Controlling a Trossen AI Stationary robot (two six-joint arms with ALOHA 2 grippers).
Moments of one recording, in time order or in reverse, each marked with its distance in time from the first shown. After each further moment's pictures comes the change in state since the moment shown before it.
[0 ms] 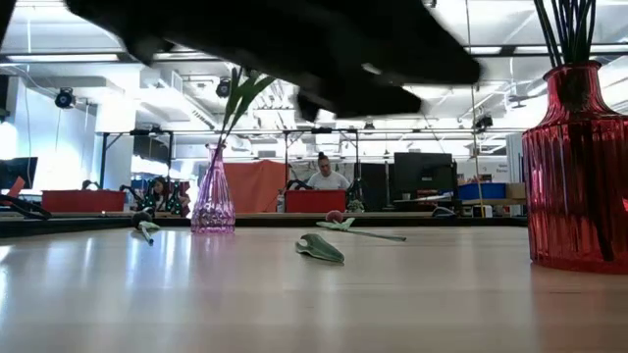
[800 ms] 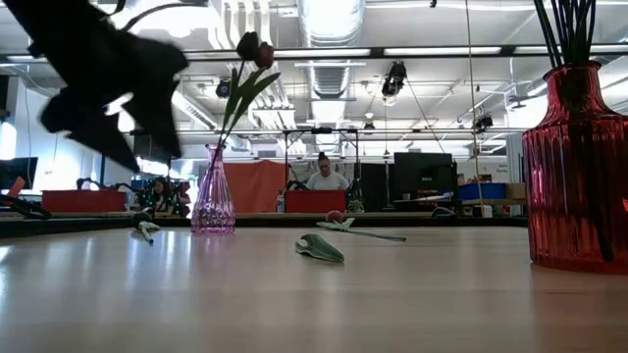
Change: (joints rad) left arm -0.011 -0.675 -0.324 -1.443 -0.025 -1.370; right arm 0.000 -0.071 0.000 0.004 -0.102 0.046
